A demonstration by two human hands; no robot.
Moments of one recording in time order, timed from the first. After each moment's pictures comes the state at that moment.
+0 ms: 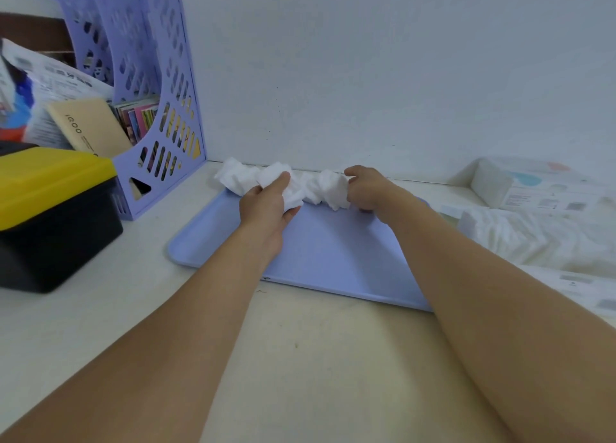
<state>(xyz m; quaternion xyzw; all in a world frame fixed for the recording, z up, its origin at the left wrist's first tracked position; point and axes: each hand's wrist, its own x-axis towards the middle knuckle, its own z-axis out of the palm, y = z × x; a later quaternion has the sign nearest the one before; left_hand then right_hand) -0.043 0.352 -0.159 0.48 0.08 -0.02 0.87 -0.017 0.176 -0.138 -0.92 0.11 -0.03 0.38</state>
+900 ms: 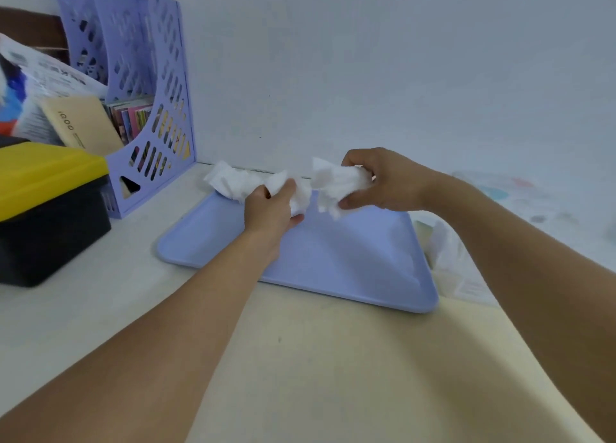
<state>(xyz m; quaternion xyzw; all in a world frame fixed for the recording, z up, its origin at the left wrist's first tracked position) -0.056 0.335 -0.157 0.55 0.01 0.00 0.84 -0.100 0.151 -0.068 -0.96 -0.13 -0.06 0.24</state>
